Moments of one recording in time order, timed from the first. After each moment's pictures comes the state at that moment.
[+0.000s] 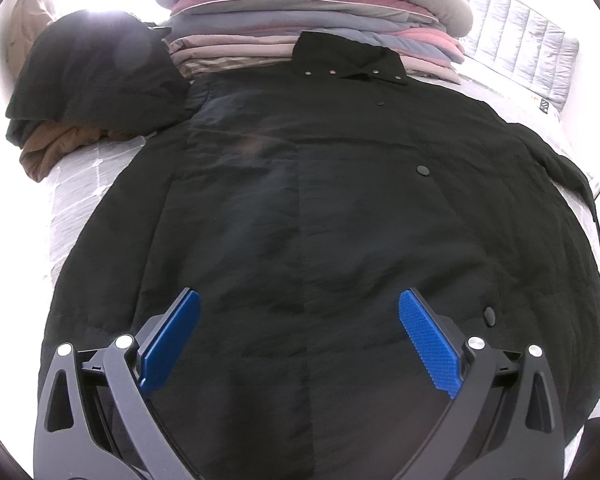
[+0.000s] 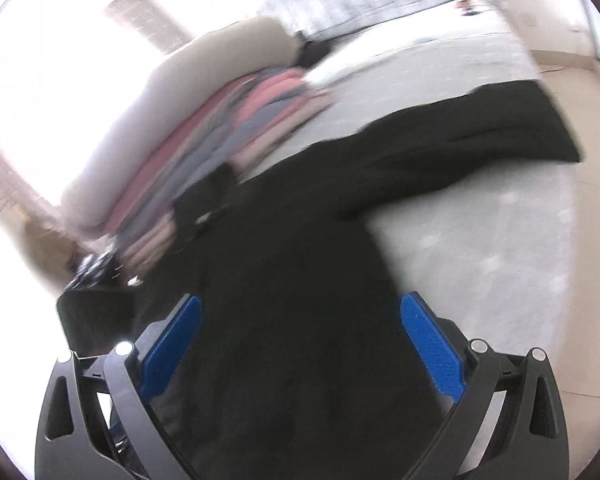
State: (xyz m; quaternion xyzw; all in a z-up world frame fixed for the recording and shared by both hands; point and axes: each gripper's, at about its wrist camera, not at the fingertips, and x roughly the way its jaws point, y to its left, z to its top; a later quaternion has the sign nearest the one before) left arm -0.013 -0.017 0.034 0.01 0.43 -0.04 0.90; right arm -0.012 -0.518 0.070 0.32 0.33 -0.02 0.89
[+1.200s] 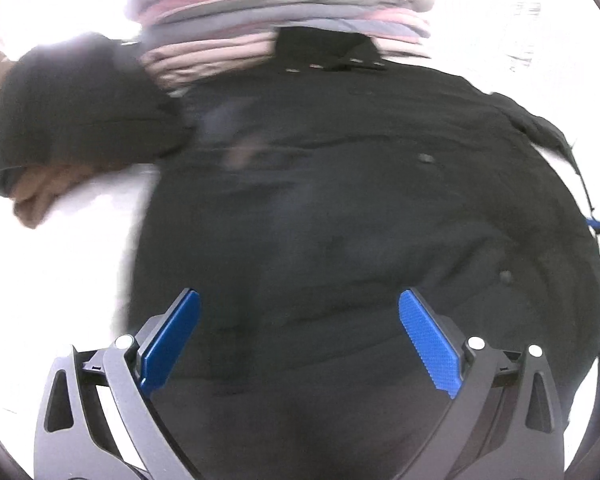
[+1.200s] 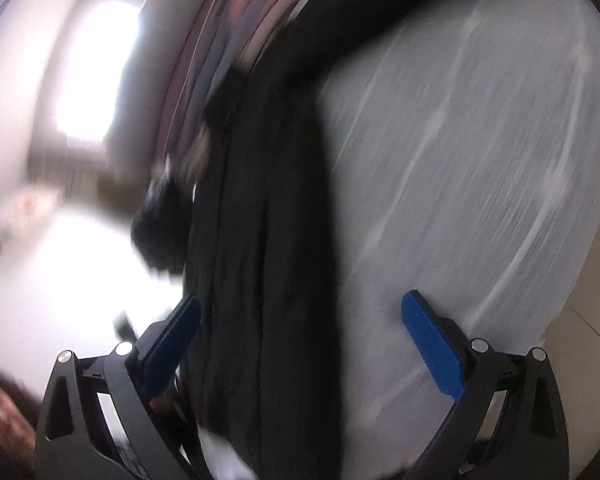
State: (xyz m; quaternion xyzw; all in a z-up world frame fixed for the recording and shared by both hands) left arm 0.002 0.050 0.070 0.07 0.46 -0.09 0.88; right arm -0.040 -0.578 -0.018 0.42 0.50 0.27 0.71
